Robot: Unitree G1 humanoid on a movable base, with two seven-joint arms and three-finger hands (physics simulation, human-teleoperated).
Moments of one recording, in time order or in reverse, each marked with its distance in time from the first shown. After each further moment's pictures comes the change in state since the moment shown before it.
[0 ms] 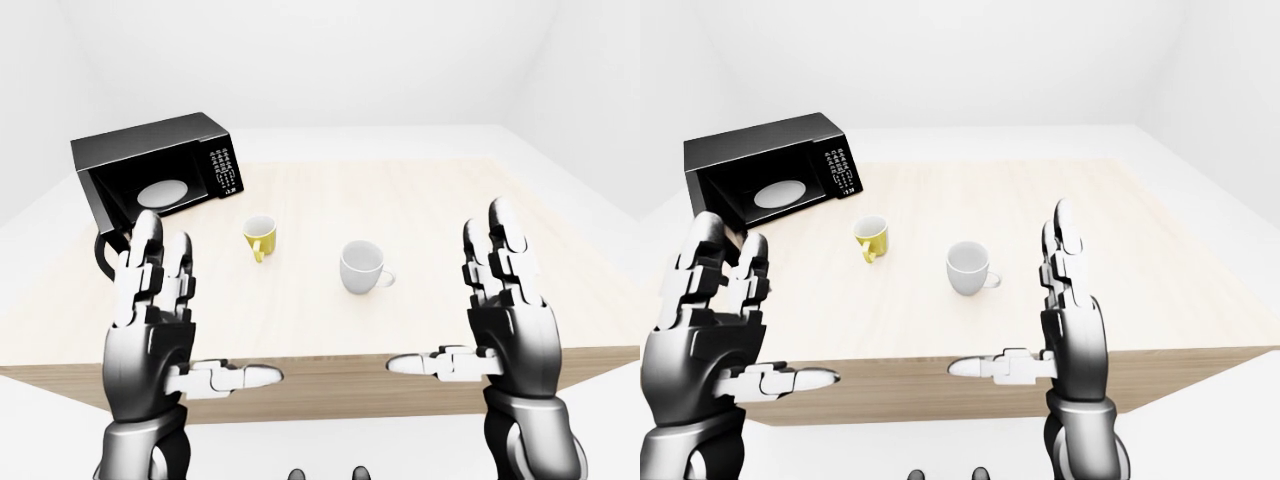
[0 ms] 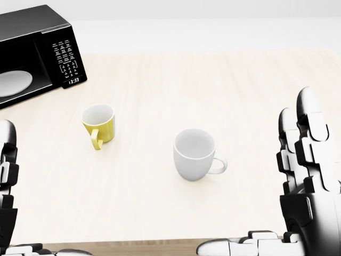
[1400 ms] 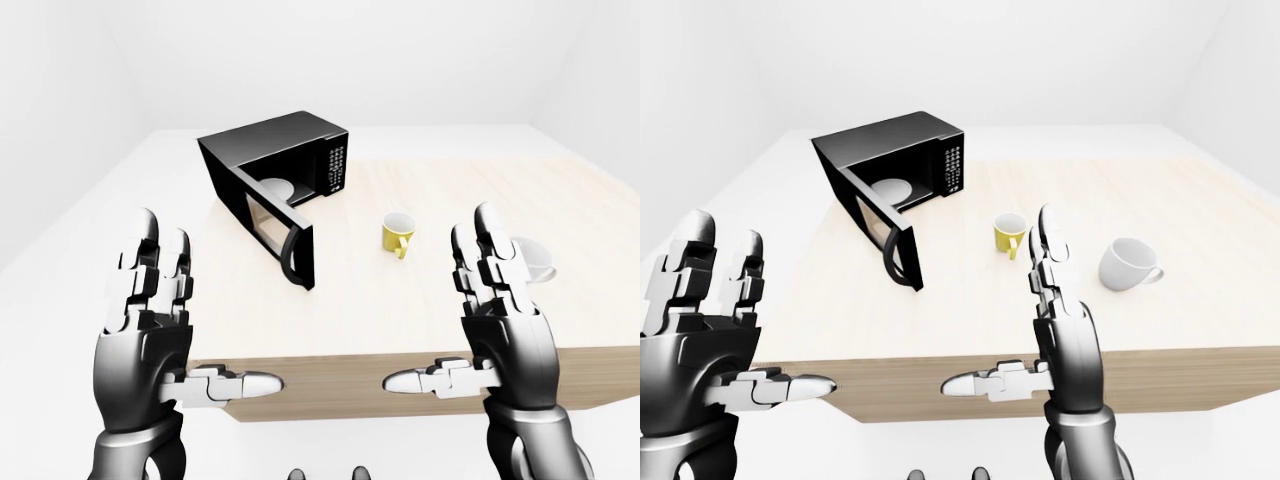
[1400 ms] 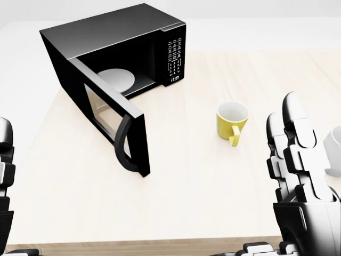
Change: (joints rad) left arm 0.020 -0.006 0.003 -0.048 -0.009 0.000 -0.025; right arm 0.045 -0.020 0.029 -0.038 0.004 0.000 0.052
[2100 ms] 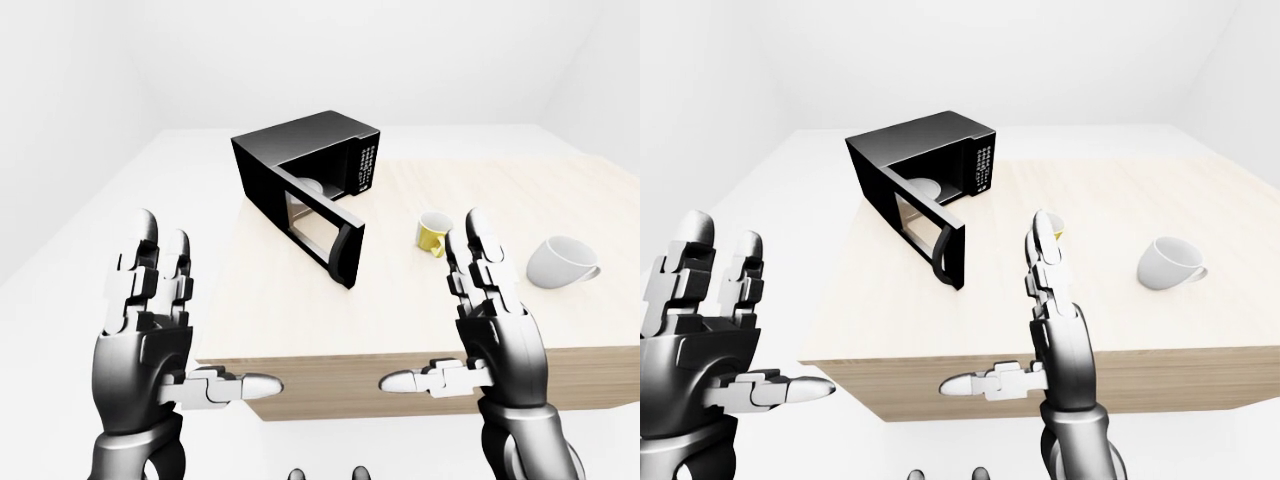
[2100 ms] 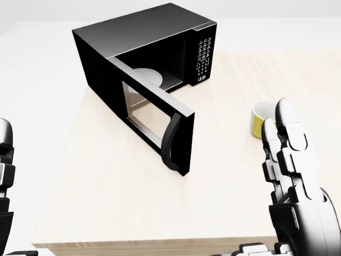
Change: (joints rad) left arm 0.008 -0.002 0.000 -0.005 -0.008 0.000 -0.002; right arm 0.008 -0.008 0.019 0.027 -0.010 0.000 -0.016
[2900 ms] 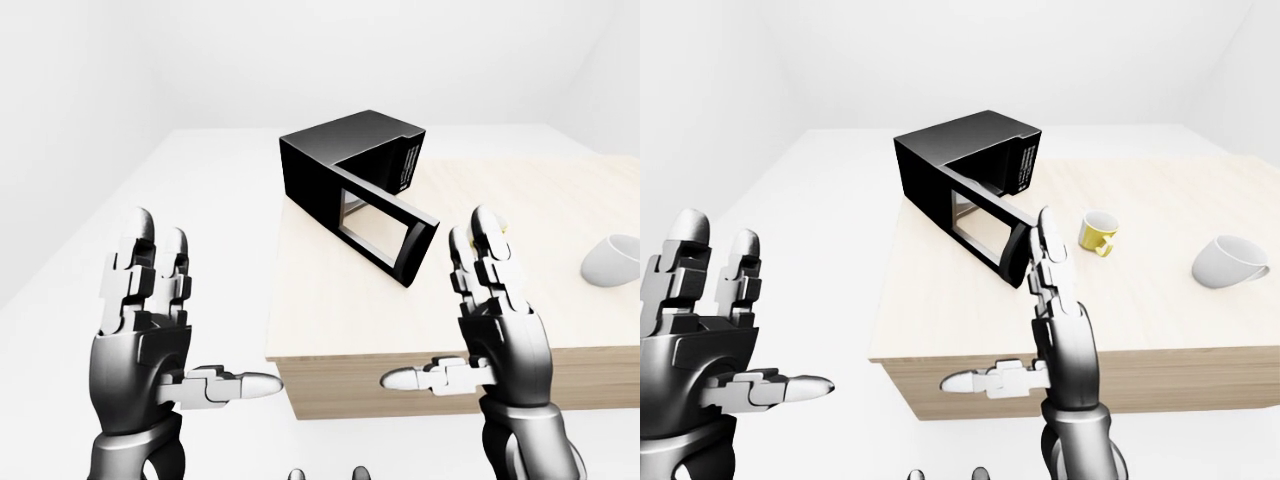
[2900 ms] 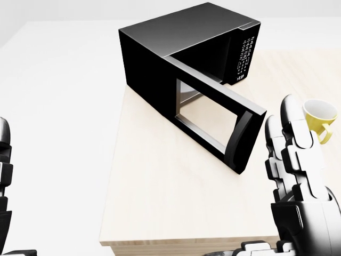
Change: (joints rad) left arm -0.005 0.002 -0.001 -0.005 -0.003 0.000 0.011; right arm -0.008 0.008 -0.008 -0.005 0.012 0.000 -0.005
